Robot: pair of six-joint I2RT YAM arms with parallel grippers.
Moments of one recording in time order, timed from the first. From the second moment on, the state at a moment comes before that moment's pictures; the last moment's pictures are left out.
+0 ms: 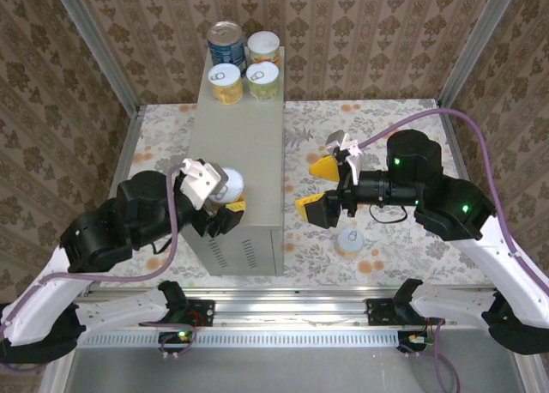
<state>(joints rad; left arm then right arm) -1.05 0.83 1.39 -0.95 -0.13 0.03 0.77 1.04 1.50 -0.76 -0.47 0.17</state>
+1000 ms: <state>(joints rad) -0.83 0.92 1.40 -0.83 -0.03 0.03 0.77 1.05 1.45 -0.76 -0.42 0.18</state>
